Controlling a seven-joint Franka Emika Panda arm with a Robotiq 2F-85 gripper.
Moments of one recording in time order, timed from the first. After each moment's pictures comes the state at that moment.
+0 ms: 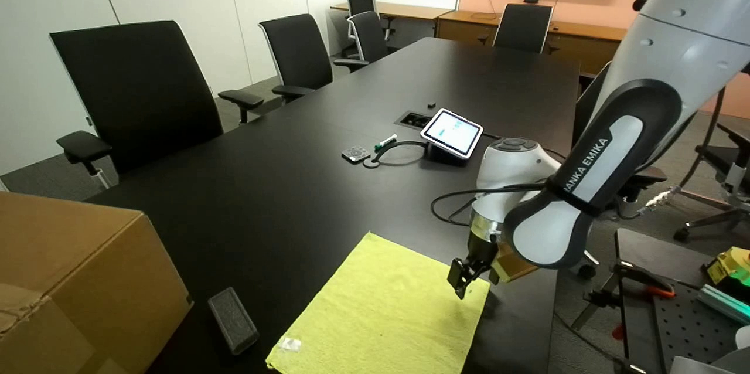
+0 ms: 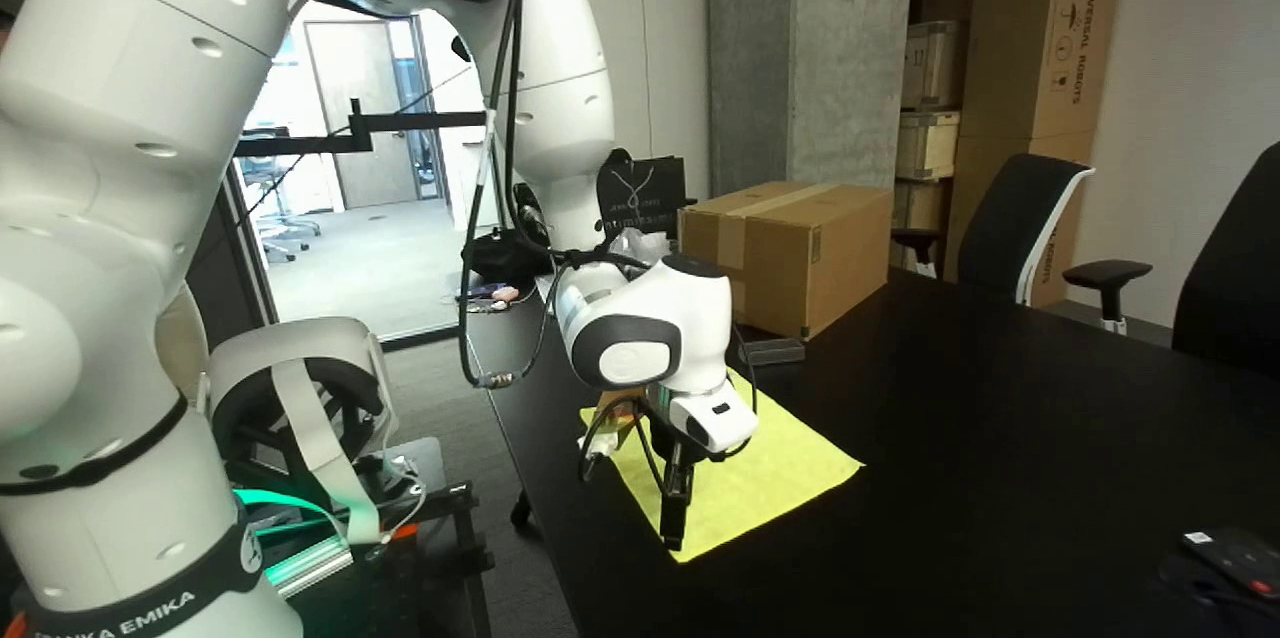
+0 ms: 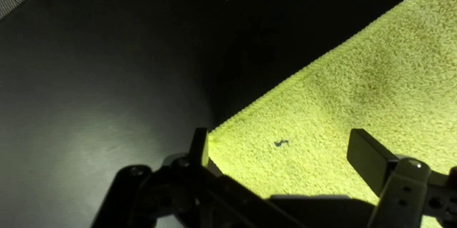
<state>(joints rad) 0.11 0.57 0.03 -2.39 0.26 2.91 0.44</state>
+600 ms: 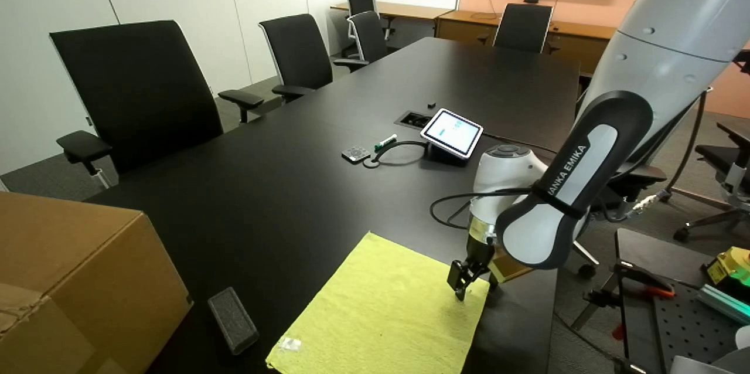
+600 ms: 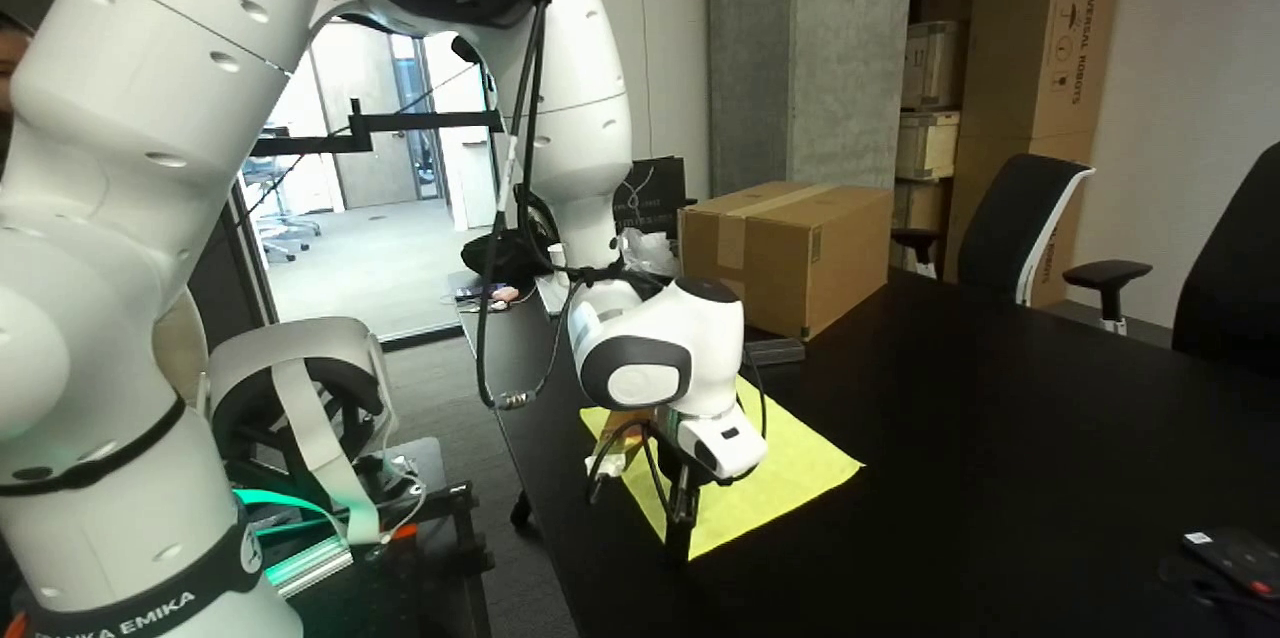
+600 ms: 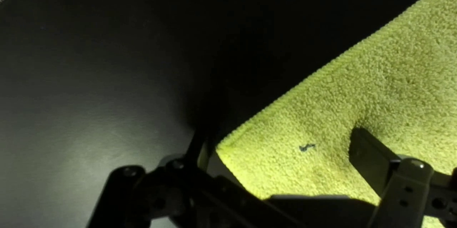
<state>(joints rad) 0.07 0.63 0.04 -2.35 0.27 2.91 0.42</state>
